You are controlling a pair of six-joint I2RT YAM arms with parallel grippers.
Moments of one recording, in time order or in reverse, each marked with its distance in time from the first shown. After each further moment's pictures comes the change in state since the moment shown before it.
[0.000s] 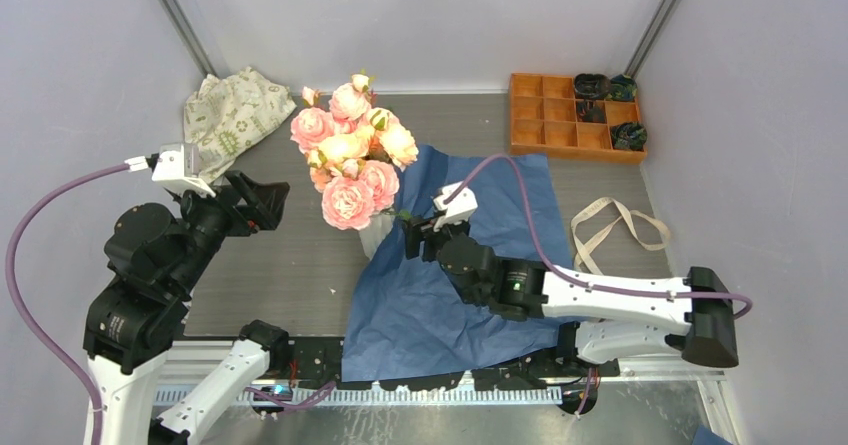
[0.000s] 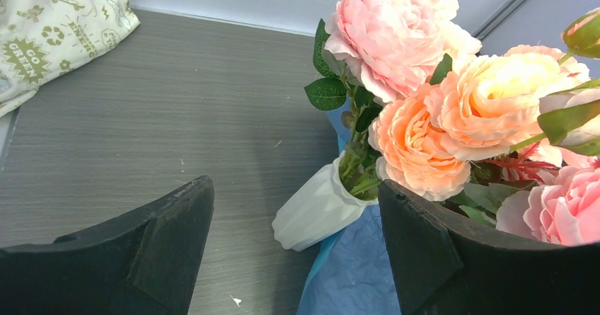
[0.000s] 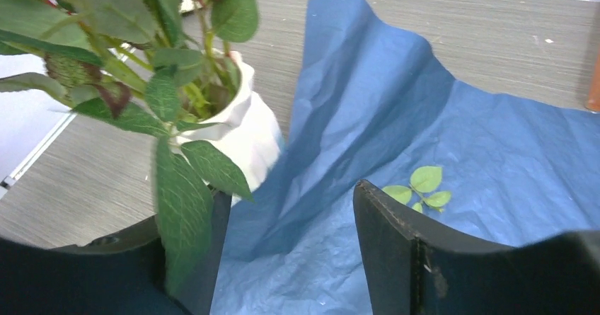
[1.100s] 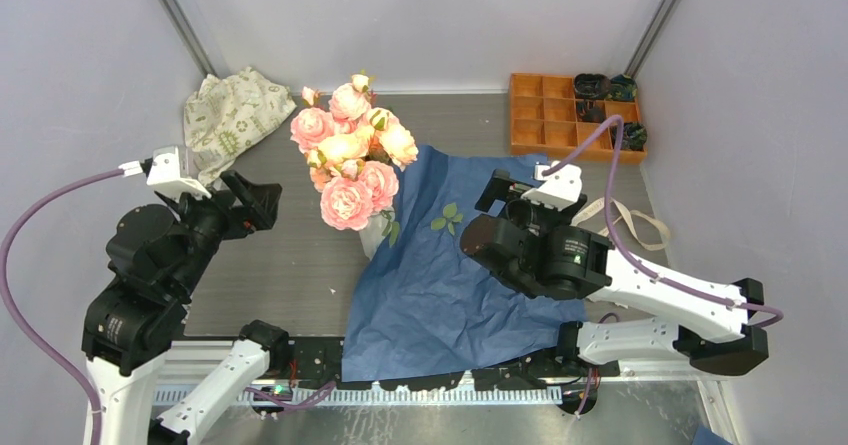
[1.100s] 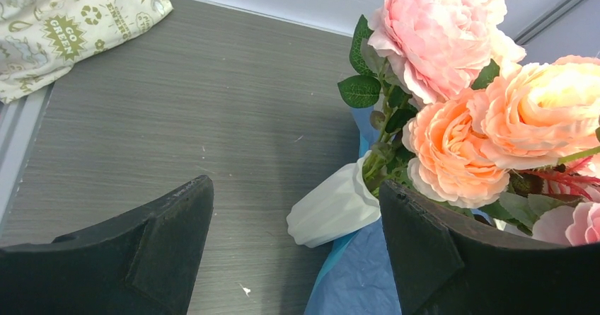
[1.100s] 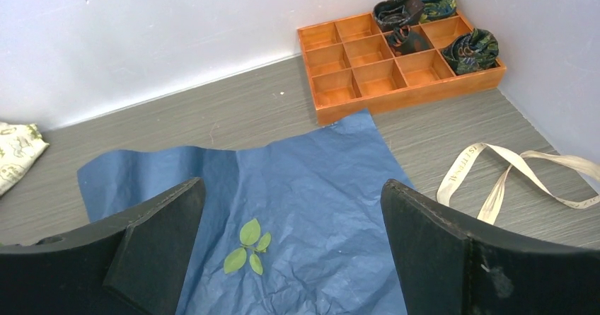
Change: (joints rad) left arm 0.000 -0.009 0.005 -0.050 -0.088 -0.029; right arm -0.037 -0.088 0.412 -1.133 0.637 0.698
